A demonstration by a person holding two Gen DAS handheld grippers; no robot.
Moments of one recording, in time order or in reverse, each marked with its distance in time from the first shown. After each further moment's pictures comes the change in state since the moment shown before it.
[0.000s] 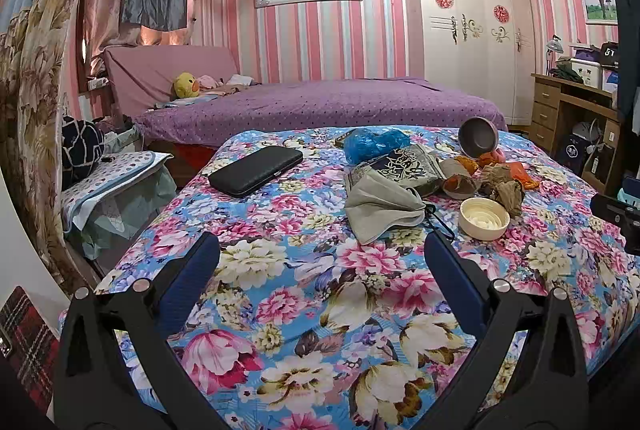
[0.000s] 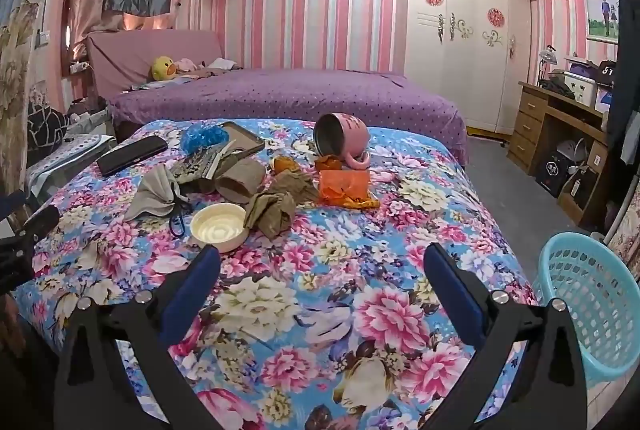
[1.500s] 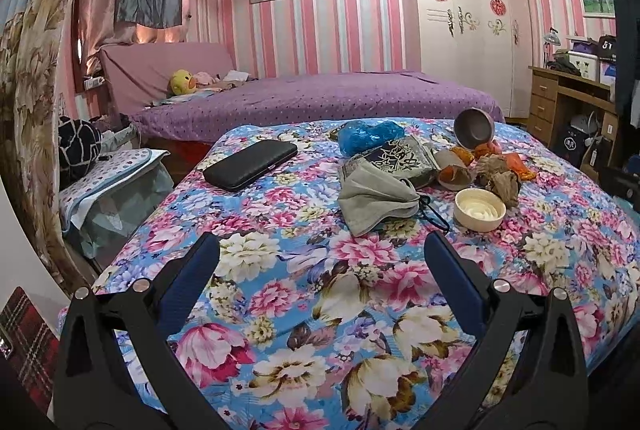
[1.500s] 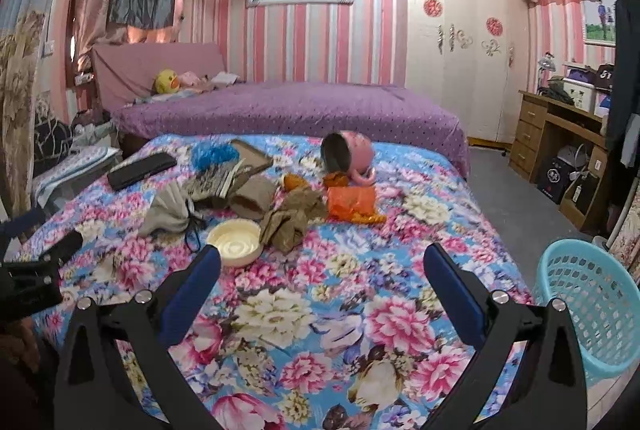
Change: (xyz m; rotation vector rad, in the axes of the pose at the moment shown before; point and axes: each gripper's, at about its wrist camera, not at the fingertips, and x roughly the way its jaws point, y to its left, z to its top) left arm 0.003 -0.006 -0.002 0.009 0.021 -0.004; right arm -0.026 0.003 0.009 0.031 -0.079 0.008
